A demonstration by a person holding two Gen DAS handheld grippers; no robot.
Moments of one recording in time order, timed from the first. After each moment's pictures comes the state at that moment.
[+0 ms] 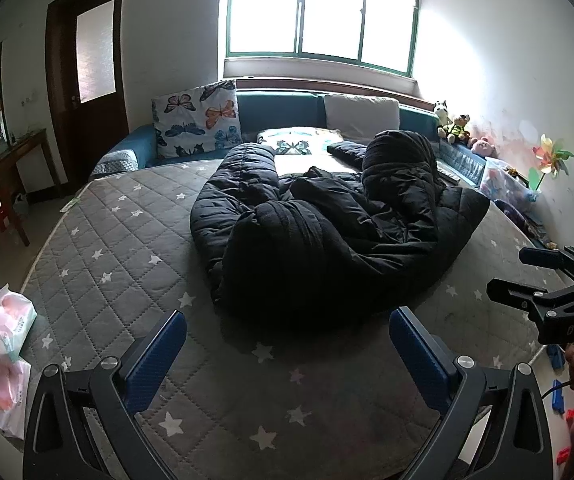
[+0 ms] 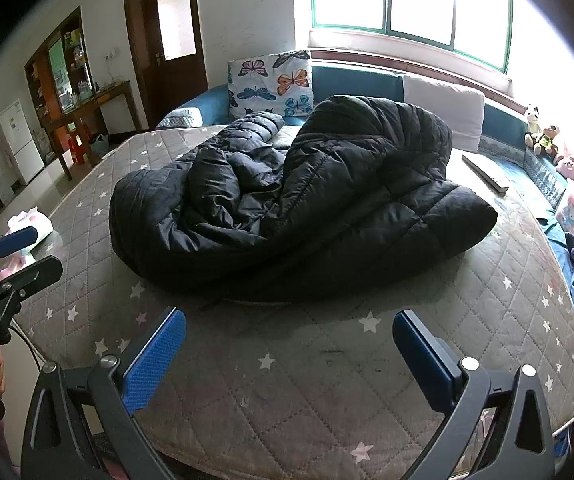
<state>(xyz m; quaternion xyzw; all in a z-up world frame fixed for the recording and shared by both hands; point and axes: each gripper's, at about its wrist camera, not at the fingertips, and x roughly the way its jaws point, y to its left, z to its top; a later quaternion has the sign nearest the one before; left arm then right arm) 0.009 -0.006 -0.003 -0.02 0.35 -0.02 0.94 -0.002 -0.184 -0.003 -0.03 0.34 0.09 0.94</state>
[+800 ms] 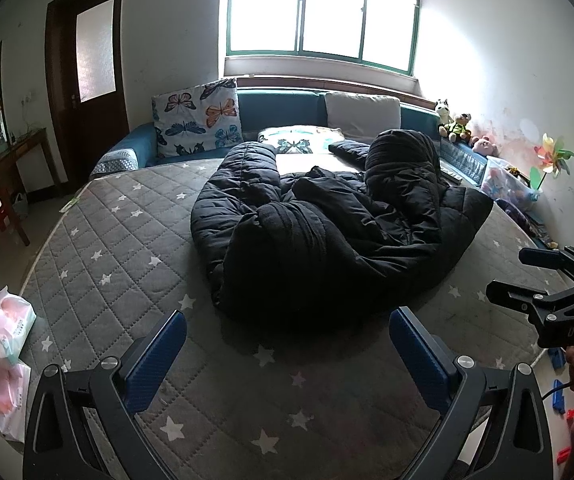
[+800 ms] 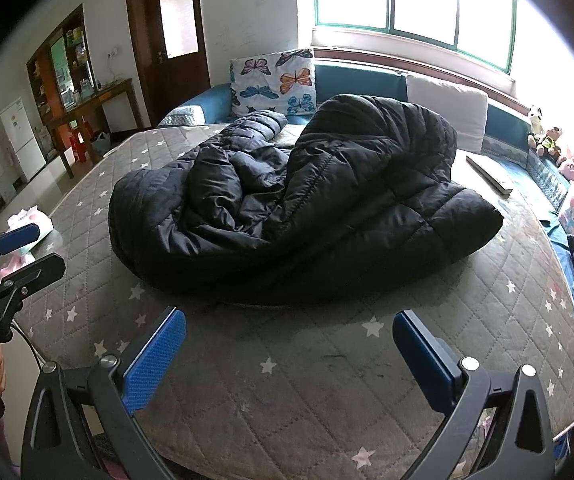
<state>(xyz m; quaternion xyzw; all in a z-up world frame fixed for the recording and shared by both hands) 0.013 -0.009 -0.004 -0.02 0.35 -0.02 0.94 0.002 -0.181 -0.005 -0.03 0.34 0.10 0.94</state>
